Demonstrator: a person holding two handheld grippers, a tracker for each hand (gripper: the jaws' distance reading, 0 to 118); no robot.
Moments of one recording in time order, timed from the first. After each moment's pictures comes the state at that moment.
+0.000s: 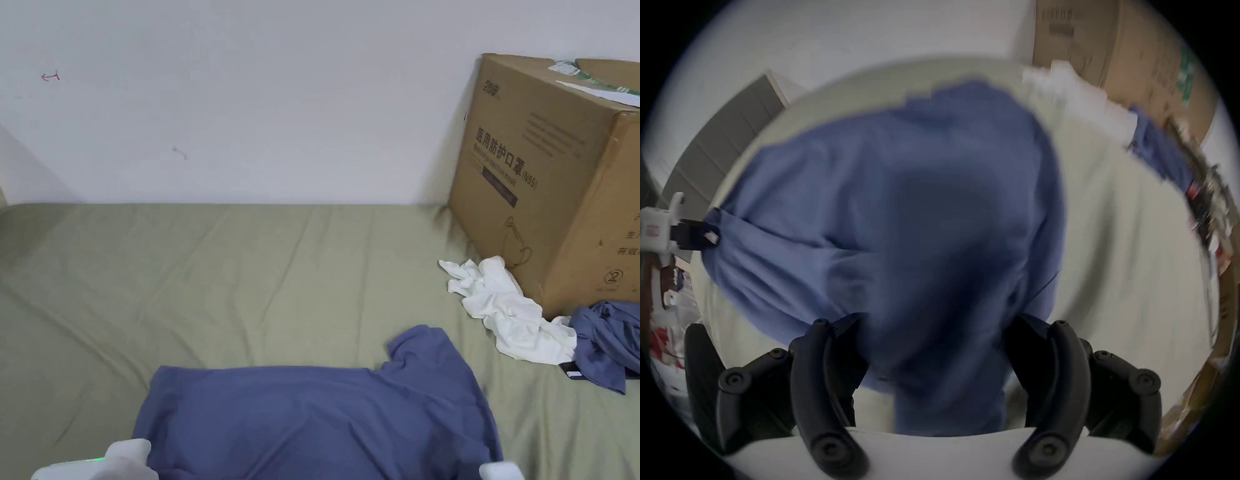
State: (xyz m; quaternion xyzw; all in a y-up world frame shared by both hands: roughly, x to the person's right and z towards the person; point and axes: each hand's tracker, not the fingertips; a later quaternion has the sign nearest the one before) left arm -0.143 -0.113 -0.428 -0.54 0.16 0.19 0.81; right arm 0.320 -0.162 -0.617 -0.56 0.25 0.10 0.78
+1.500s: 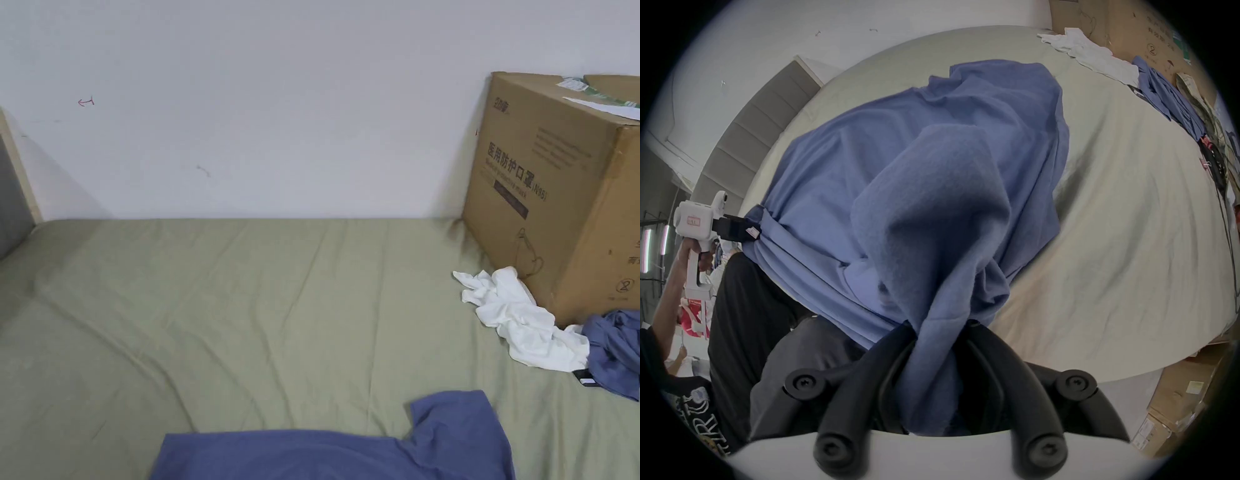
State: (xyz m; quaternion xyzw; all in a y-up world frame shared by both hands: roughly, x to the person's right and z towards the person) left arm -0.126 -0.126 -0.310 -0.60 0.11 0.24 0.76; right arm 0.387 -0.130 -0.503 -0.58 0.33 0.07 0.74
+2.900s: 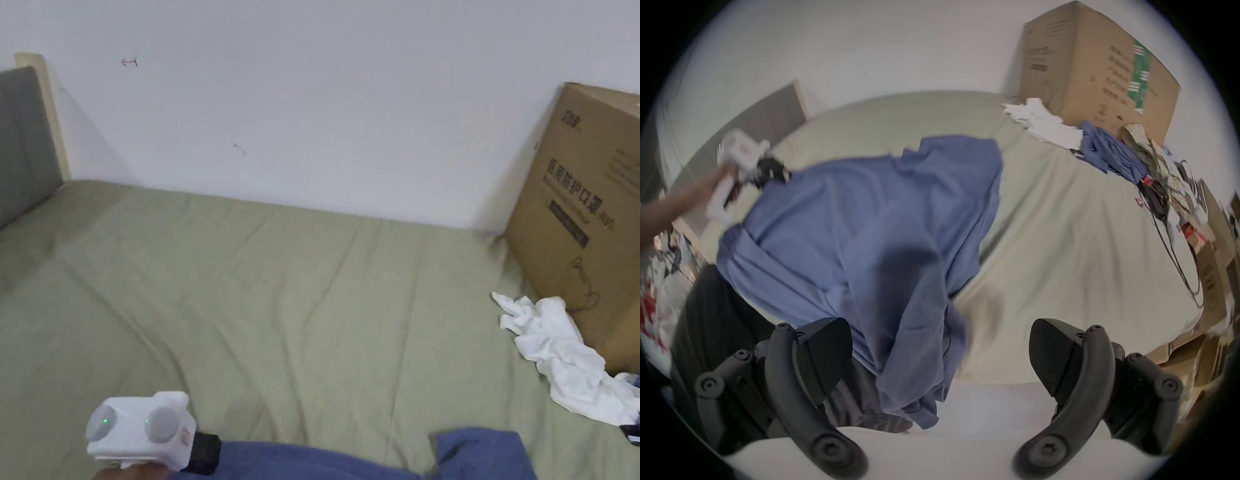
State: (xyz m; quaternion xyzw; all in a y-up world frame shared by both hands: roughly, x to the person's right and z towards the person) left arm -0.200 -0.154 -0.500 -0.54 0.19 0.18 0.80; right arm 0.415 -0.086 -0.457 -0.43 0.26 0.08 0.86
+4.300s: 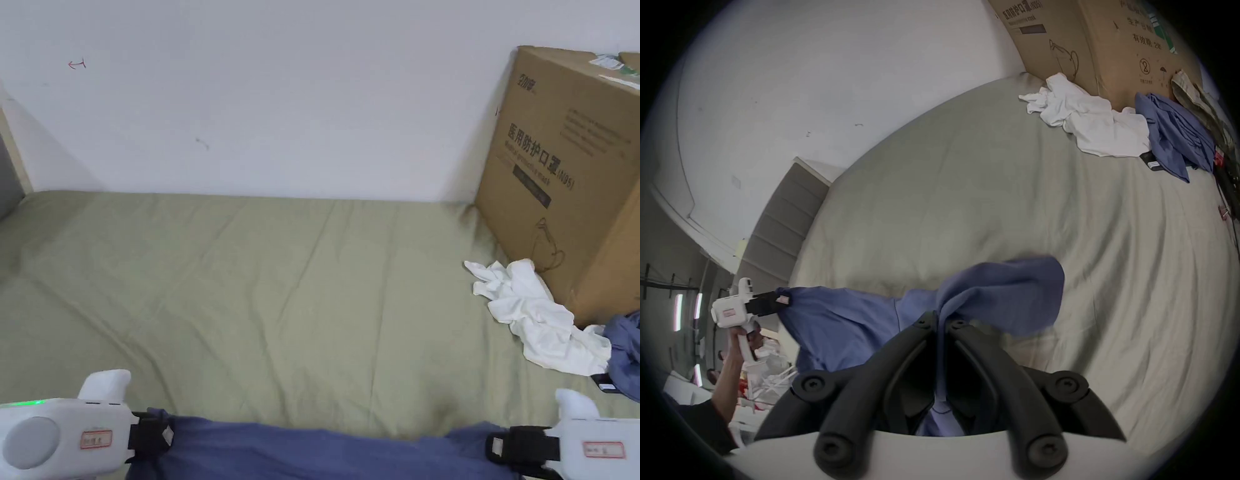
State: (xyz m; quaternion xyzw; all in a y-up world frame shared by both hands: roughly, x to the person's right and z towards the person) left arm -0.189 -0.035 -0.420 -0.43 0.07 0.22 0.87; right arm 0.360 -0.047 -0.672 -0.50 0.33 -0.12 0.79
